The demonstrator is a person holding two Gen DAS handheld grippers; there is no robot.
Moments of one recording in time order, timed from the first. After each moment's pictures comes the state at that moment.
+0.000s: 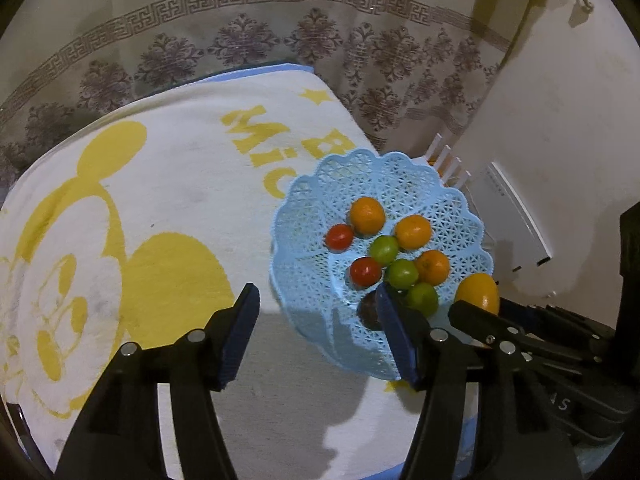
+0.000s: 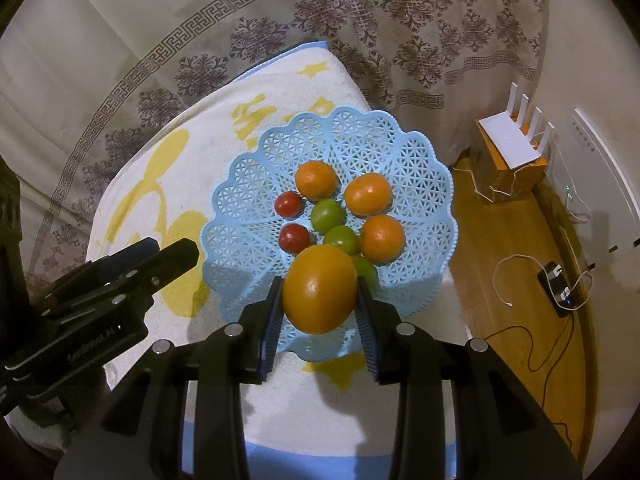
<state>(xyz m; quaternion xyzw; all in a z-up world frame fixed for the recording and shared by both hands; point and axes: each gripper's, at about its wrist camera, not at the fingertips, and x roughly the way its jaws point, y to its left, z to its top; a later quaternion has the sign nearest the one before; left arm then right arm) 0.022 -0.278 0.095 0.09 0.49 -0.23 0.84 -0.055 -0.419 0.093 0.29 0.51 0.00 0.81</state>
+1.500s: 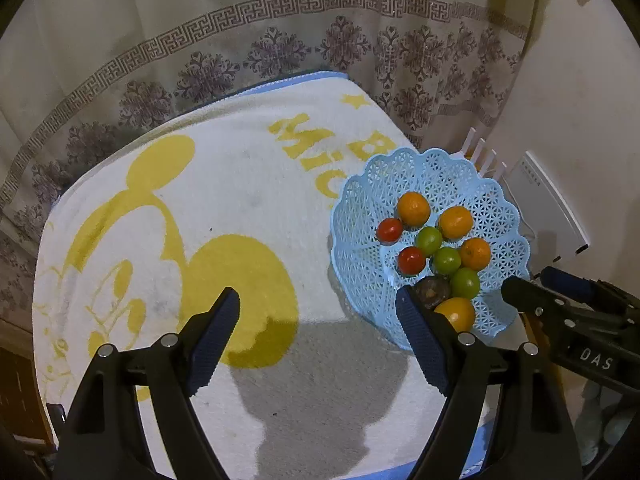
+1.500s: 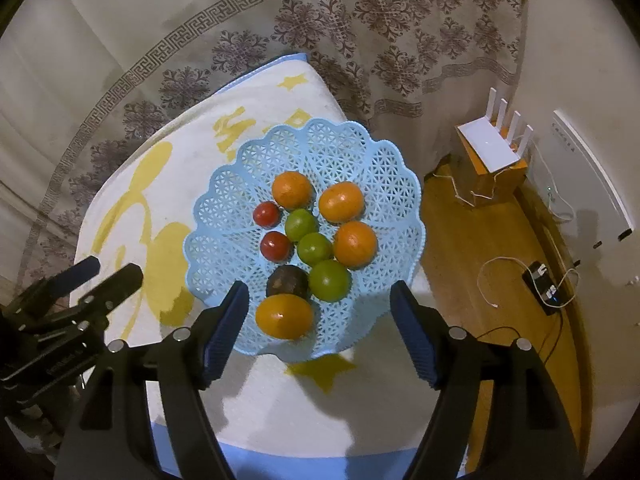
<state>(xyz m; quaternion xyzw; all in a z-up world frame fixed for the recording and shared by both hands) 0.010 -0.261 0.112 0.16 0.47 -0.17 0.85 -0.066 -0.428 0.095 0.28 0.51 -0.04 0.81</state>
